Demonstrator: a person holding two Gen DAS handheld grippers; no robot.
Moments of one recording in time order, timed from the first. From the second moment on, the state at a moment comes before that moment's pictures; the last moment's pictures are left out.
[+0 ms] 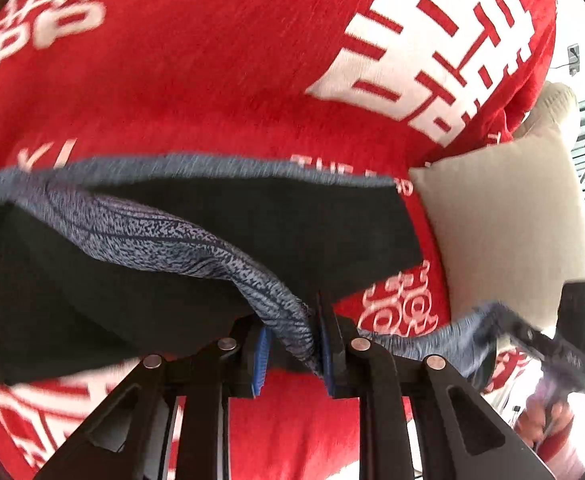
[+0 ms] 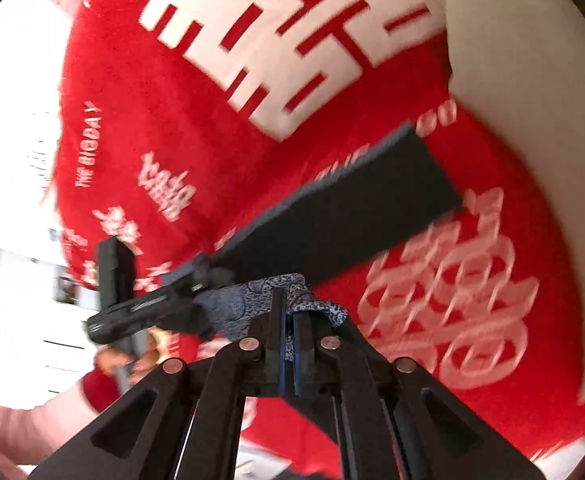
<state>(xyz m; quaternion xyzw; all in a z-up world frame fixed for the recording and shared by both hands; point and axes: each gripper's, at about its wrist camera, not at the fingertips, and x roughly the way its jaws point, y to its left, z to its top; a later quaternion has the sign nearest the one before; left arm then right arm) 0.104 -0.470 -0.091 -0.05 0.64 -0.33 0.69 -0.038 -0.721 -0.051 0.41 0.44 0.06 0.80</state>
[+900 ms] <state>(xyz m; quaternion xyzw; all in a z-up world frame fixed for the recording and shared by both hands) 0.160 -0.493 -0.112 0.06 0.62 -0.22 0.75 0.134 -0.813 -0.117 0.25 0.54 -0.03 0.80</state>
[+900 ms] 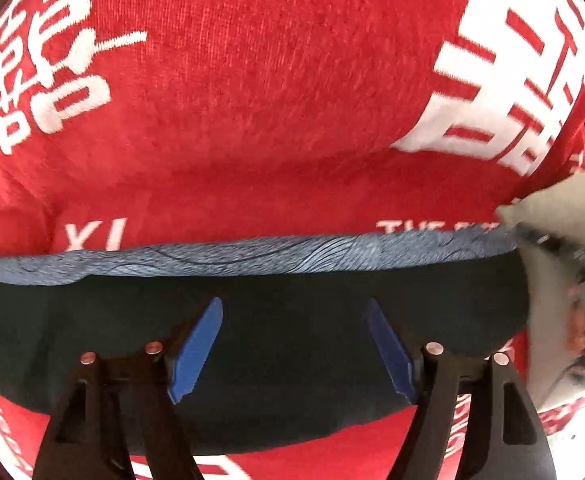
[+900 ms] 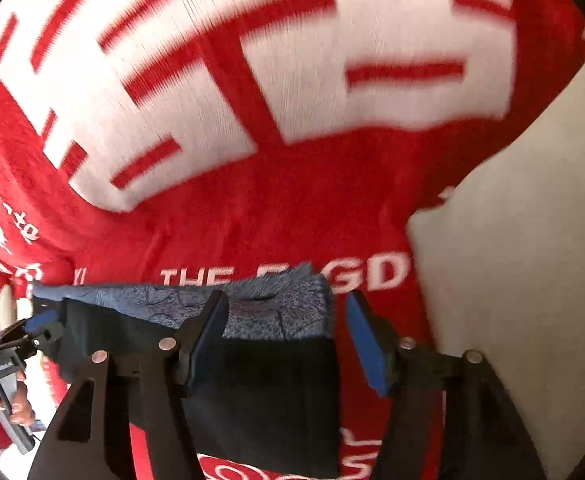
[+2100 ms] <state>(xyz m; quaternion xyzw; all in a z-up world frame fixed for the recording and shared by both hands) 0.200 -0.392 -0.148 0.07 0.63 -0.02 0.78 0.125 -0.776 -0.113 0.22 0.56 -0.06 0.79</state>
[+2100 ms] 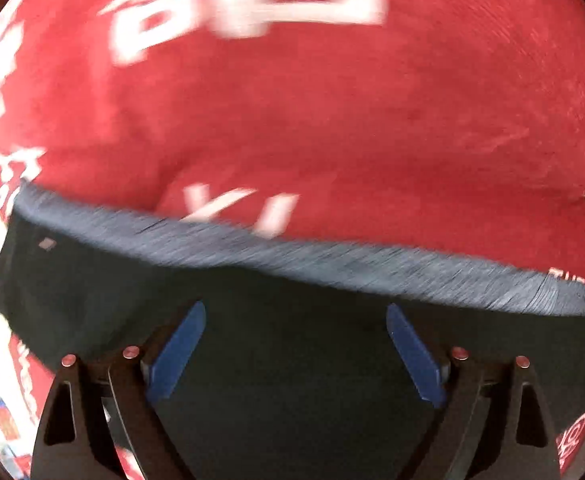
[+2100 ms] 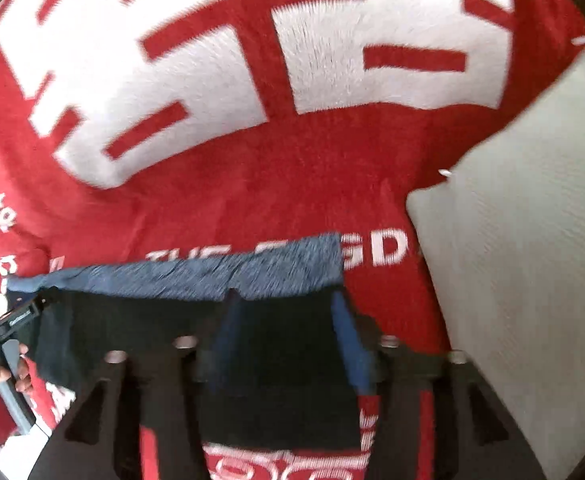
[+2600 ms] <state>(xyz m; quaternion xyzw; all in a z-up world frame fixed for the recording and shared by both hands) 0.141 -0.281 -0.127 0.06 0.63 -0.03 0.78 0.082 -0.546 -0.134 0.39 0.55 0.14 0.72</state>
